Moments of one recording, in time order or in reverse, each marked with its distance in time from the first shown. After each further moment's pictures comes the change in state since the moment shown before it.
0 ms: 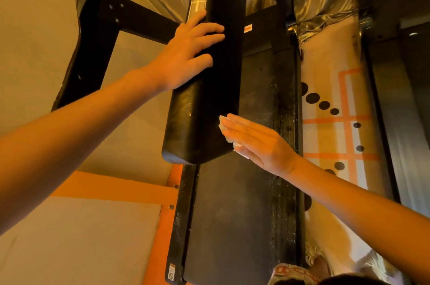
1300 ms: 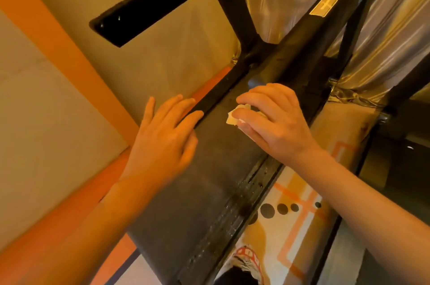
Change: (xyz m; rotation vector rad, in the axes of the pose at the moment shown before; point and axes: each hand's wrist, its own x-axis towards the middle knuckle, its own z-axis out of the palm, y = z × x) left_hand -0.354 0.116 0.122 0.252 0.574 -0.540; right_hand 0.082 -0.165 -0.036 -0.277 -0.168 -0.495
